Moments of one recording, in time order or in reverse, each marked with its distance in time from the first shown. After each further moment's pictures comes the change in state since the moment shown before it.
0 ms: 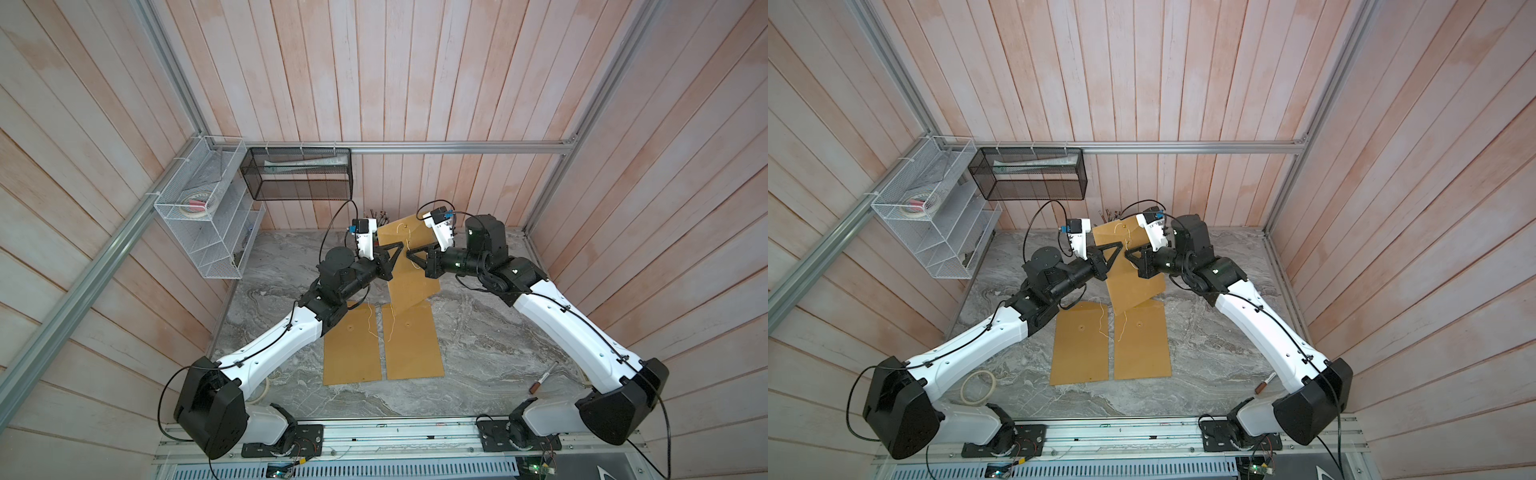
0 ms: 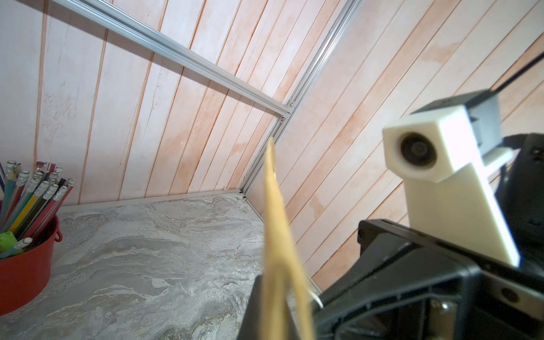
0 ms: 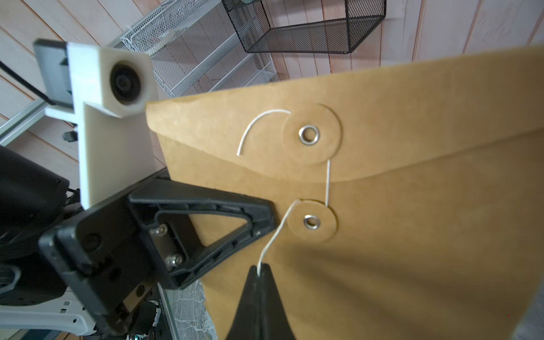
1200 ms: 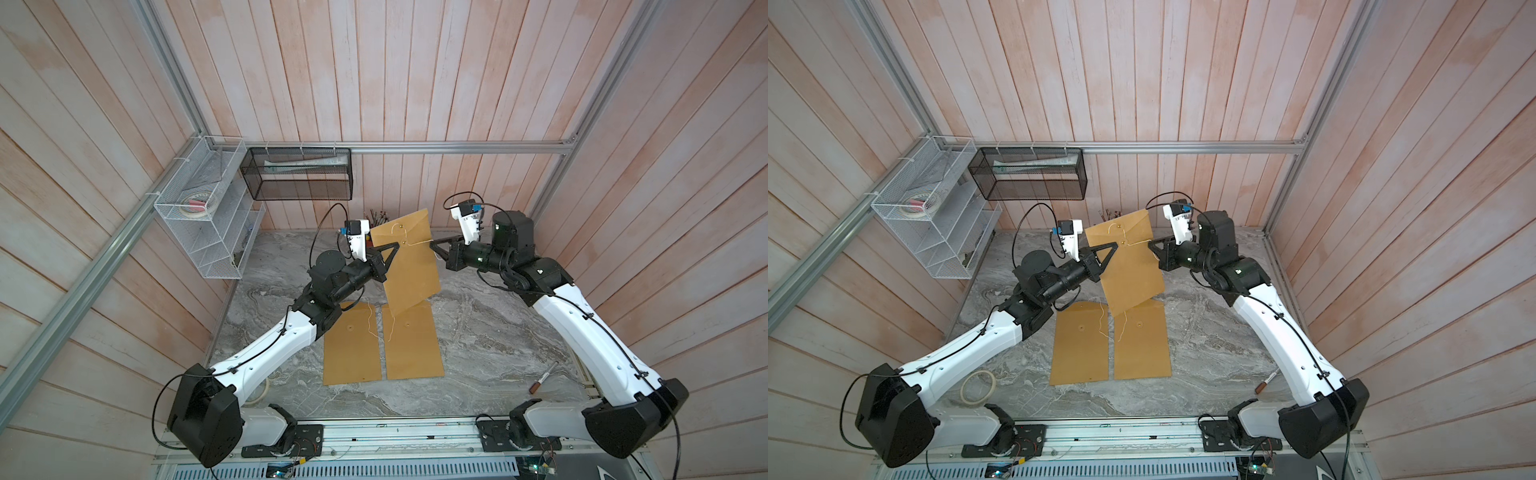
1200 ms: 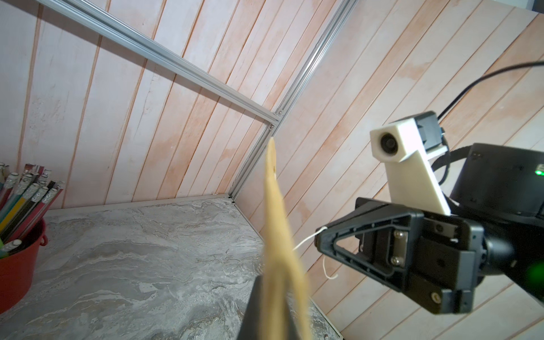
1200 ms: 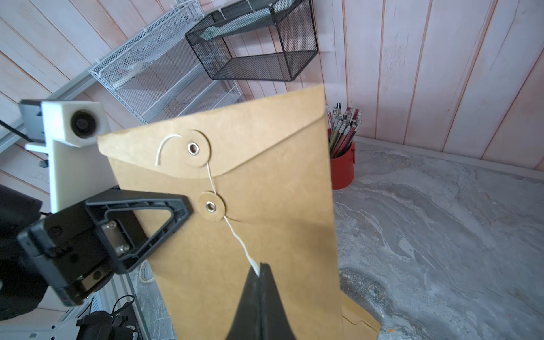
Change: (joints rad) left arm 0.029 -0.043 -0.050 0.058 0.071 -0.043; right arm -0.128 -0.073 0.014 -0.052 0.023 -0.019
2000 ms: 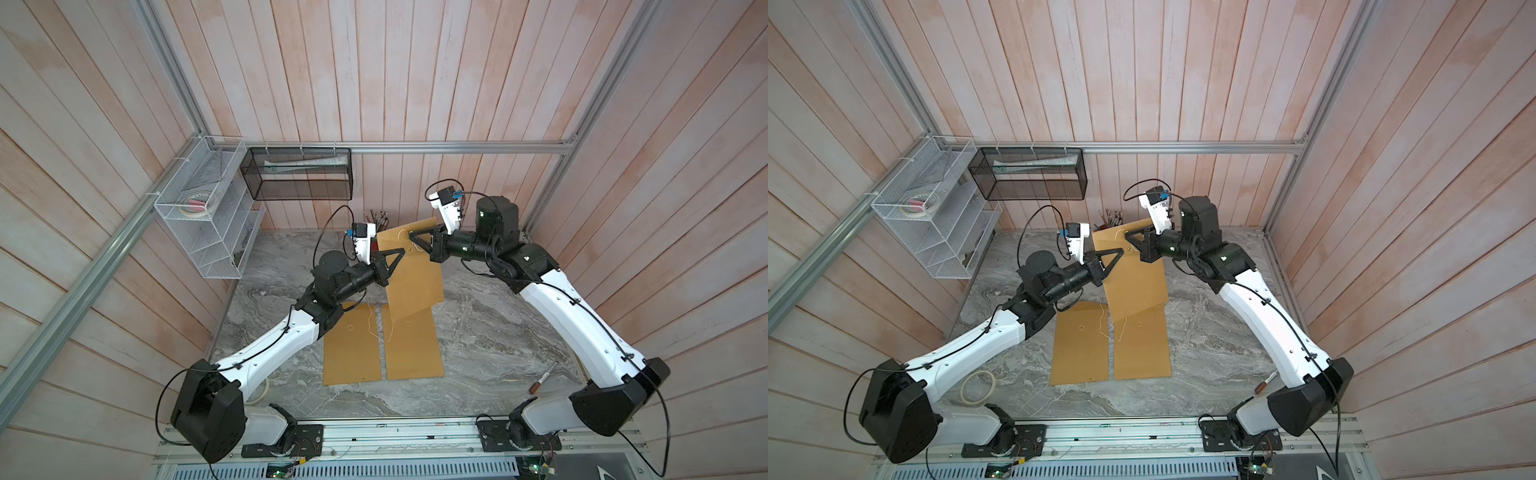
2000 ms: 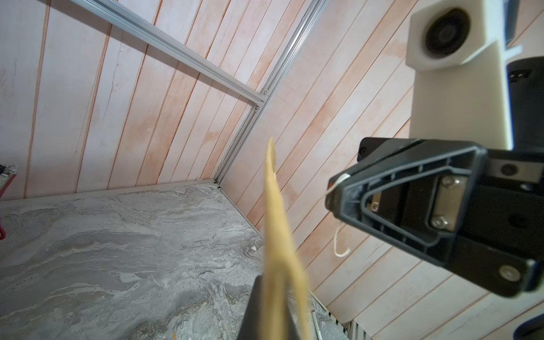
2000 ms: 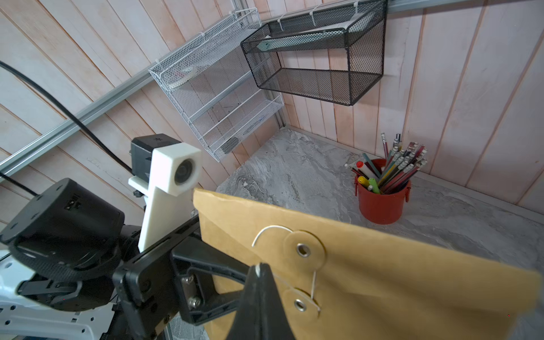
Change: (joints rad) left arm 0.000 0.024 -0.006 0.012 0.092 -0.004; right arm 0.105 0.130 0.188 -0.007 -0.066 -0.021
